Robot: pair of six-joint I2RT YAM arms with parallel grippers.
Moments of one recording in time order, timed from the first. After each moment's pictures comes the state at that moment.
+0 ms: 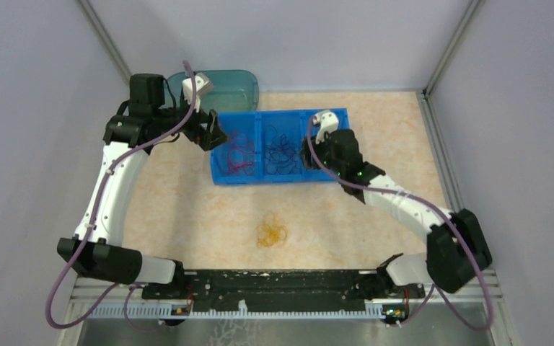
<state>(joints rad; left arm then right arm) -0.19 1.38 1.63 -0.83 0.64 0.32 0.51 1.39 0.91 0.08 0.03 0.12</state>
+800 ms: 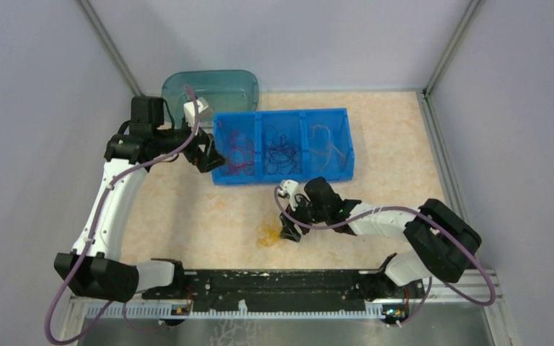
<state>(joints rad) -0.14 1.26 1.38 -0.83 0.76 0.41 0.83 1.39 0.54 0.15 -0.44 0.04</state>
